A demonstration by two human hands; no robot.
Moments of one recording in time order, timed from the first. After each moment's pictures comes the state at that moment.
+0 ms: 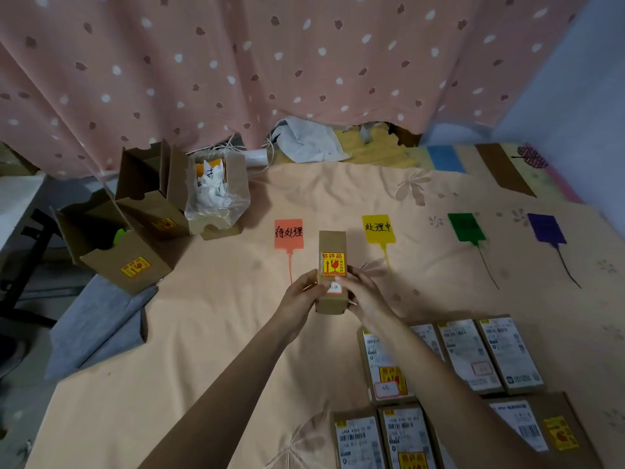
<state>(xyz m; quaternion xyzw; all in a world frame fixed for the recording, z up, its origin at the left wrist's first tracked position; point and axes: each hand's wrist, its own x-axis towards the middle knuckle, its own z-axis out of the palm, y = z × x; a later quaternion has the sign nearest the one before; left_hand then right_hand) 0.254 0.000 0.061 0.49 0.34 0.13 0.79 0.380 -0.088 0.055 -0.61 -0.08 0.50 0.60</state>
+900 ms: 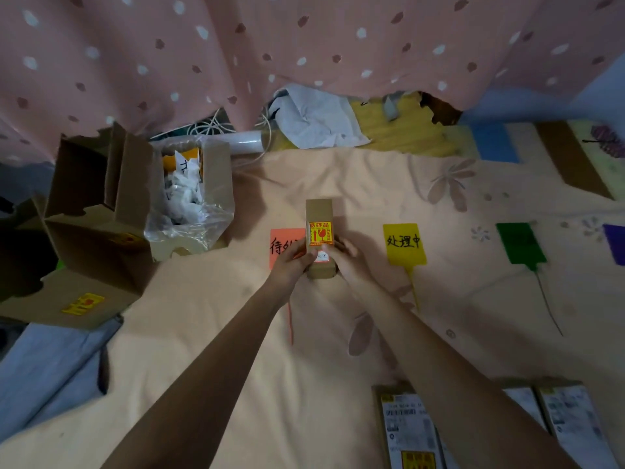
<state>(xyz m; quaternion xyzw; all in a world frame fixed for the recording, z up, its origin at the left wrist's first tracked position) 0.355 0.146 -0.017 0.51 0.42 0.14 0.73 0.471 0.072 -0.038 -0.69 -0.10 0.45 0.56</state>
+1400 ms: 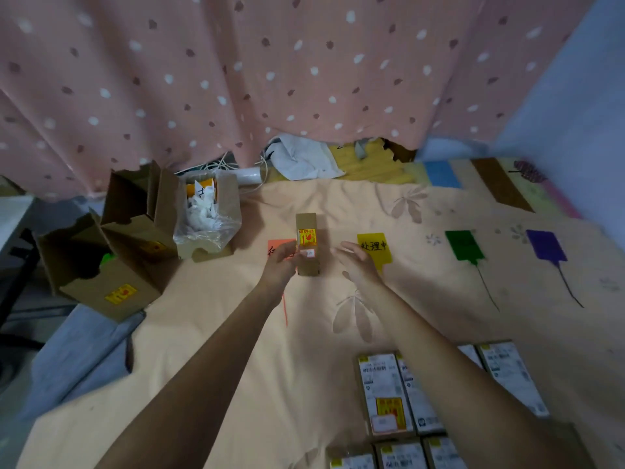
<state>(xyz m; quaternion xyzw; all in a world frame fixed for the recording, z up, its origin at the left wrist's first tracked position) 0.316 0.081 0.085 0.54 0.41 0.21 0.71 0.445 -0.016 0.071 -0.71 -0.10 0.39 0.58</state>
